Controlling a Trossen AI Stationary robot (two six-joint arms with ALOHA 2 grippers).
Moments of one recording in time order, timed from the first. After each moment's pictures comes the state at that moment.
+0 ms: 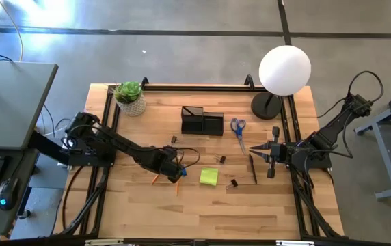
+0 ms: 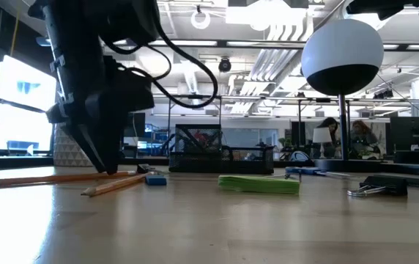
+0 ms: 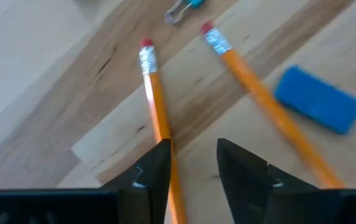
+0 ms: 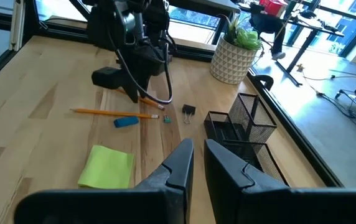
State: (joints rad) left arm -0.19 1.76 0.98 -0.66 -0.30 -1.13; right arm 0.70 0.77 0.66 -0.40 0.86 0.16
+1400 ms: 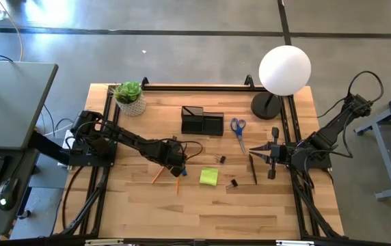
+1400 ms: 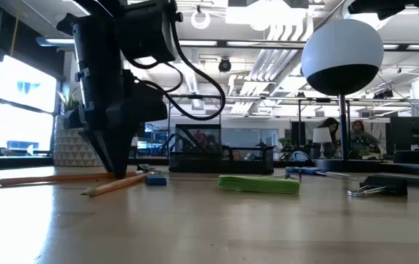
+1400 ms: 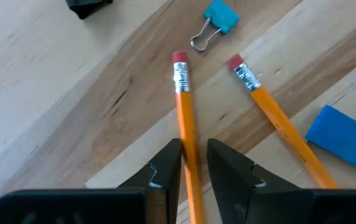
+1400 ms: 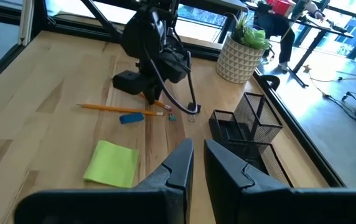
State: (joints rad) left arm -0.06 1.82 0.99 -0.66 -0.22 -1.03; right arm 0.70 0.77 0.66 -0.41 0.83 0.14
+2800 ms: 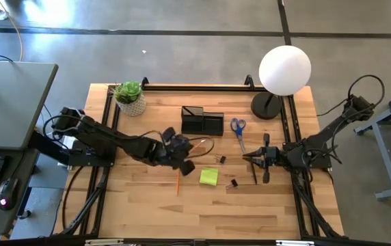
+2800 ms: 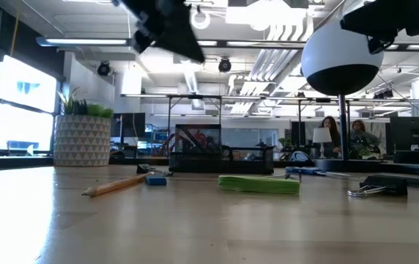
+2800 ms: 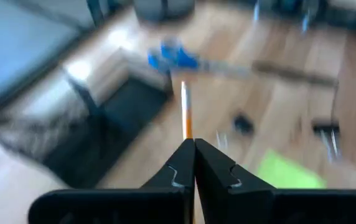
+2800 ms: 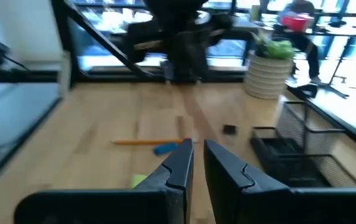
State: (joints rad) left arm -0.15 1.58 1.12 -0.30 -0.68 -0.46; right arm 0.63 0.76 0.34 0.22 0.70 0.11
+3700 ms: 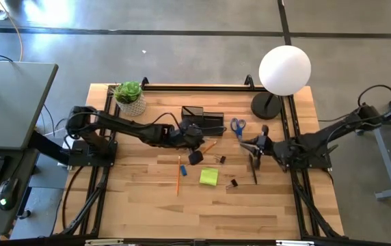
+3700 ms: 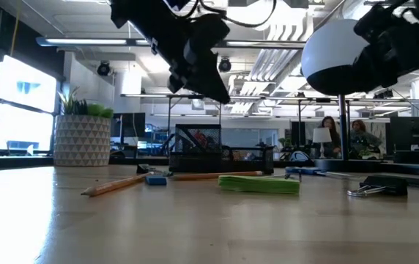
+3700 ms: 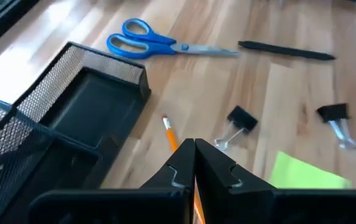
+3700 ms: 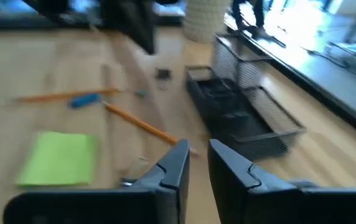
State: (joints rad) left arm 0.07 1.72 1.12 -0.14 -0.28 -0.26; right arm 0.32 0.77 0.27 0.06 0.63 0.18
